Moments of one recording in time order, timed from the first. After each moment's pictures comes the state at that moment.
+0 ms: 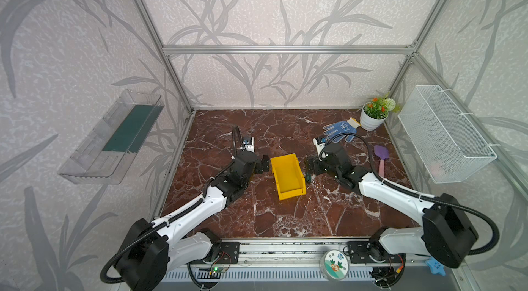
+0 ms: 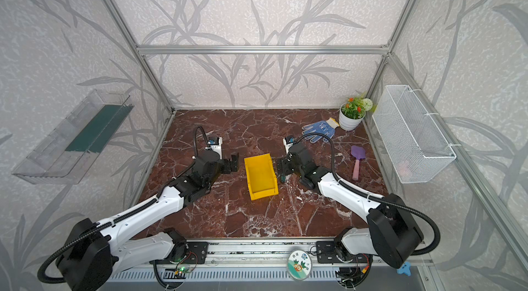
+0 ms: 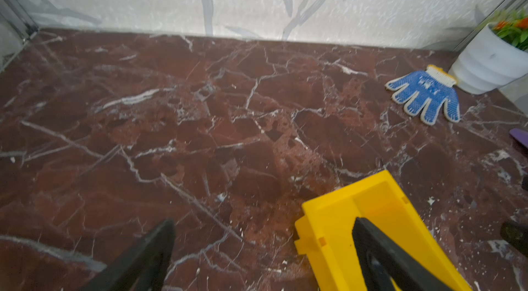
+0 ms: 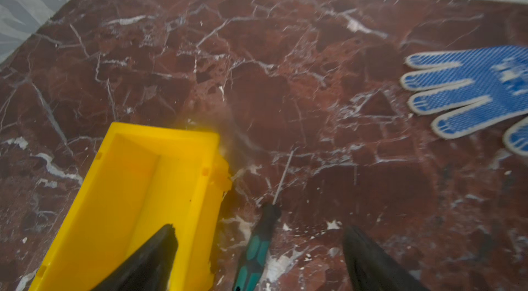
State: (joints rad) left arm -0.60 1.11 0.62 -0.05 -0.36 -0.41; right arm 0.64 1.38 0.78 -0.08 0.10 0.25
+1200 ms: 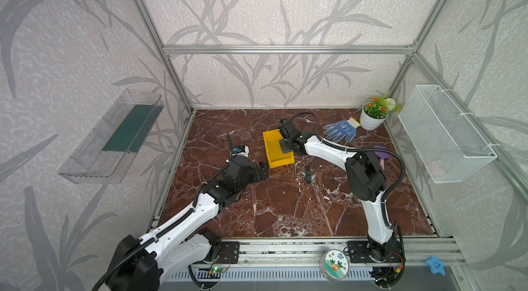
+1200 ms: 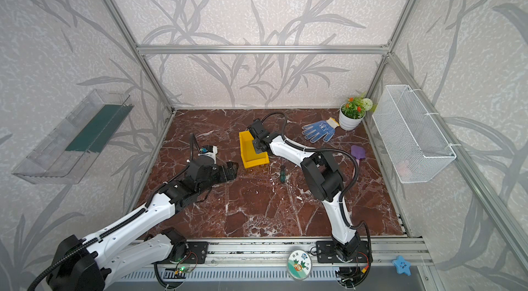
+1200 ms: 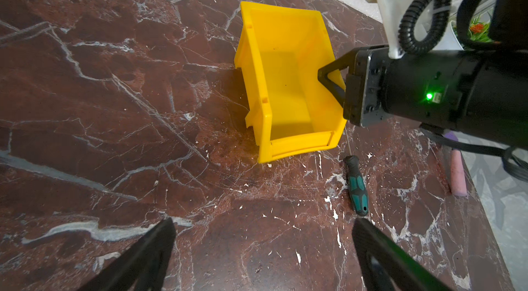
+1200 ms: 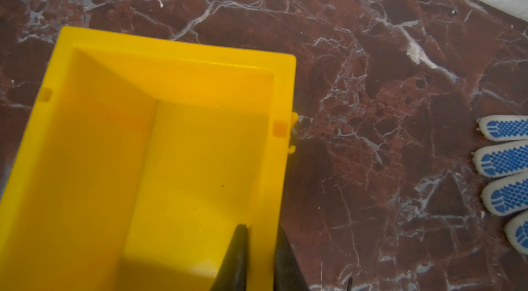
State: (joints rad) left arm -0.57 1.00 0.60 -0.23 -0.13 -0.68; right arm 0.70 2.16 1.70 -0.49 0.29 0.24
